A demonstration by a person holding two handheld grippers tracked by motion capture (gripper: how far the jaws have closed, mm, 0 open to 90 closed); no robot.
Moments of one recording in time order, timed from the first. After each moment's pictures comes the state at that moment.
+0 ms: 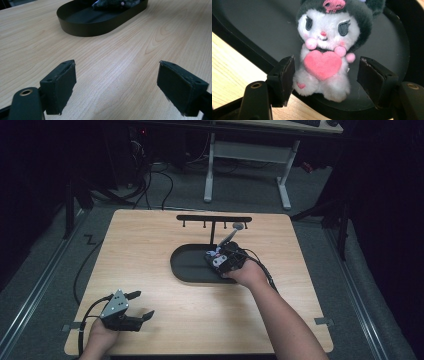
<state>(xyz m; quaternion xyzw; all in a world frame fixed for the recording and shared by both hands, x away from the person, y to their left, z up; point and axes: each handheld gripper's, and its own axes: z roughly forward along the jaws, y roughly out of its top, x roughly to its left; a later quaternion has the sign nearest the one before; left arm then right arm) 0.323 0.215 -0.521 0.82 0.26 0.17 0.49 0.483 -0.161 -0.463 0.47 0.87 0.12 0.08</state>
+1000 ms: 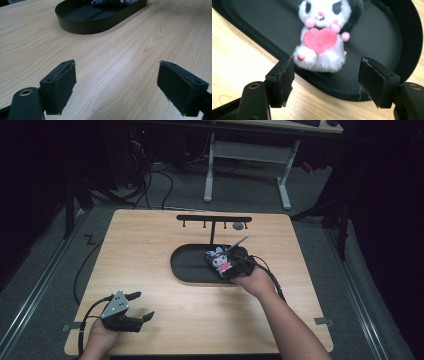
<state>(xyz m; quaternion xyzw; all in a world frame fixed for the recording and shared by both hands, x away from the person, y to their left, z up) 0.322 0.214 -0.523 0.82 0.26 0.17 0.48 0.453 -0.182 -0.459 0.47 0.86 0.17 0.10</state>
